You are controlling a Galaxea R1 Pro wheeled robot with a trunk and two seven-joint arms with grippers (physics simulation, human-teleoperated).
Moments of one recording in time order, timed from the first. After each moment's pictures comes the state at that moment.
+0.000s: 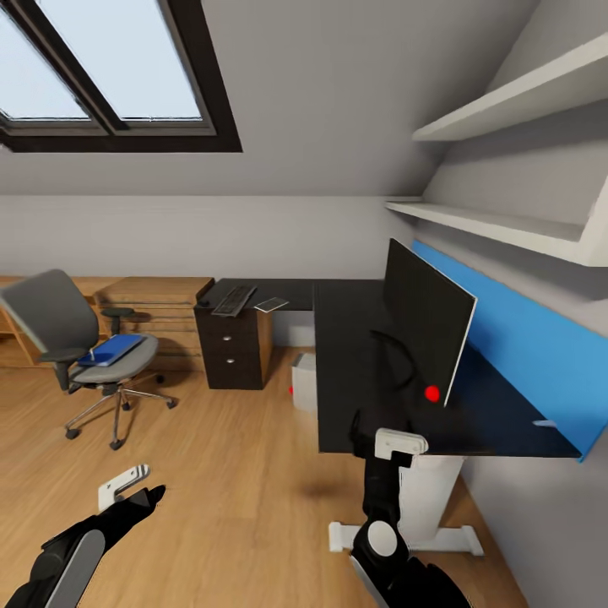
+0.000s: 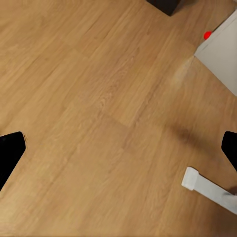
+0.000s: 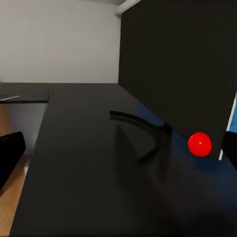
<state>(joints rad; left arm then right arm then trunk) -0.17 0.18 0.12 -1.32 0.65 0.56 0.29 -0.31 -0.02 0.63 -1.30 -0.05 -0.11 -0.88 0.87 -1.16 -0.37</state>
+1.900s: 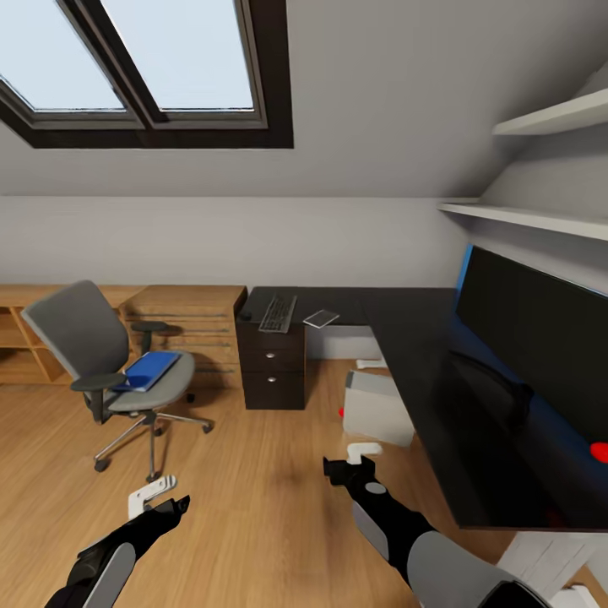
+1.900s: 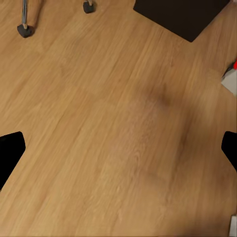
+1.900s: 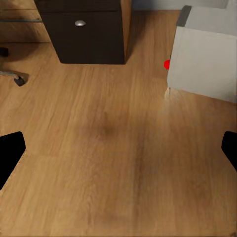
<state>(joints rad) -0.17 0.16 -0.03 -1.24 0.65 0.46 0.29 -0.70 0.14 0.50 -0.33 -0.44 -0.08 -0.16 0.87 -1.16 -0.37</state>
